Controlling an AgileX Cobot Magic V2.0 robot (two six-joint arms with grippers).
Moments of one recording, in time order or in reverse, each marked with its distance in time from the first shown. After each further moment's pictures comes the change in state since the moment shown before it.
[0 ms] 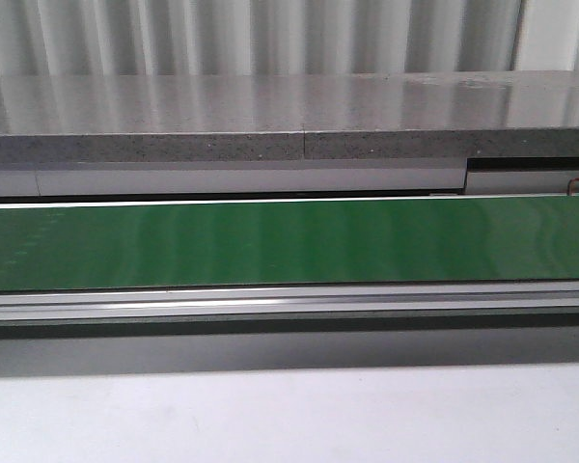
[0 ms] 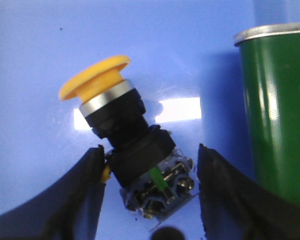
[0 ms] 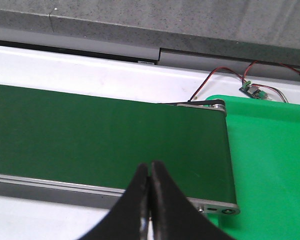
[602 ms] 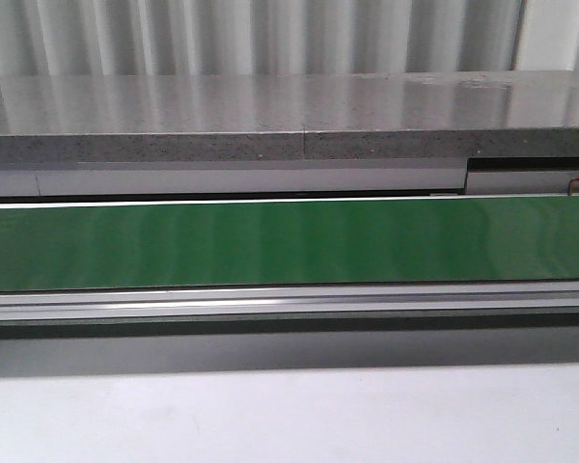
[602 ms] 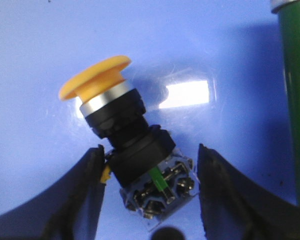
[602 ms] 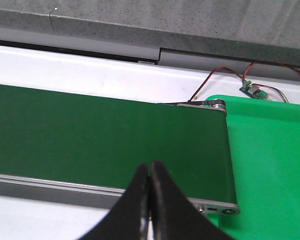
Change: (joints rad) left arm 0.000 0.064 0.000 0.037 -0.031 0.018; right arm 0.000 0.000 0.000 0.000 0.000 0.000
